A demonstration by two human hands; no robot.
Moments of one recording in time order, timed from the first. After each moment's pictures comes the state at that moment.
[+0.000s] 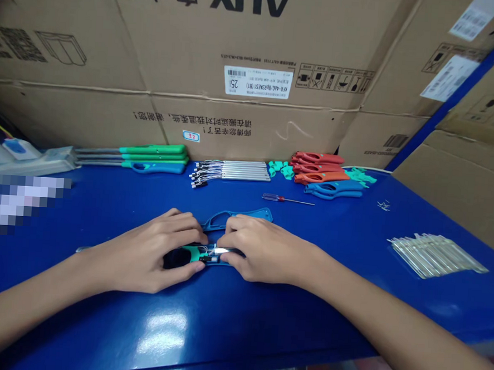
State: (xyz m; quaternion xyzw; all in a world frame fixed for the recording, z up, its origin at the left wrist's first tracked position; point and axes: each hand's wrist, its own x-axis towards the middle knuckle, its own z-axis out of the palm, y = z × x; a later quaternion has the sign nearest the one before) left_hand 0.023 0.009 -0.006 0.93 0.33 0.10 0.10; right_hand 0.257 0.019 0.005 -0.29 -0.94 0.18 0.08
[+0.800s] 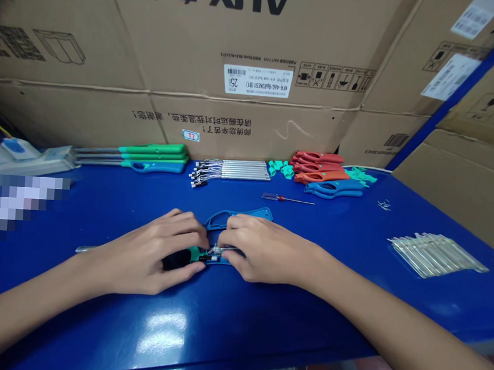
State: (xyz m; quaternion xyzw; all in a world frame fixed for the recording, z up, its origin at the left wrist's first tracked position) left_hand 0.023 0.008 -0.008 0.94 0.31 0.12 0.12; right_hand 0.257 0.017 0.007 -0.29 -0.94 0.16 0.08
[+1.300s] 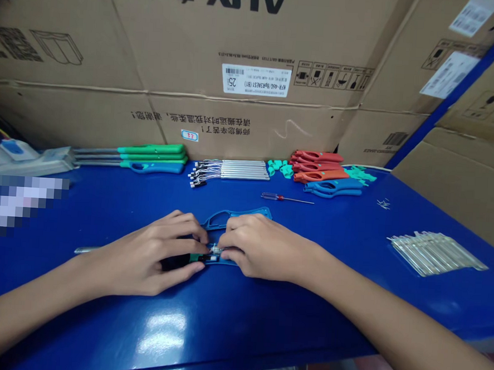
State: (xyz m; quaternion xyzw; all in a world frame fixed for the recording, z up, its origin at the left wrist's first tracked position) left_hand 0.023 0.007 -0.010 0.94 0.29 0.14 0.12; right_hand 0.257 0.023 0.003 -0.27 -0.95 0.15 0.09
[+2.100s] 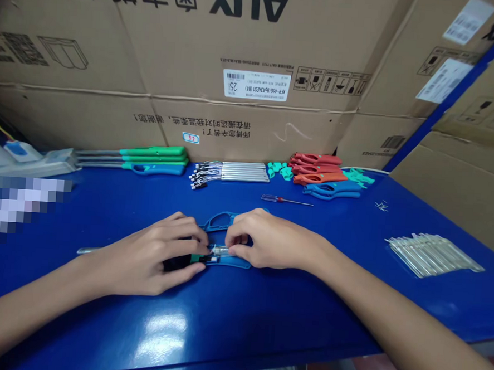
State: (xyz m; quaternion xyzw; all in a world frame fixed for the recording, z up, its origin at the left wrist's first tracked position) left_hand 0.022 0.008 -0.010 0.94 0.28 0.15 0.11; right_hand 0.265 0.033 0.013 -0.30 -0.92 0.23 0.08
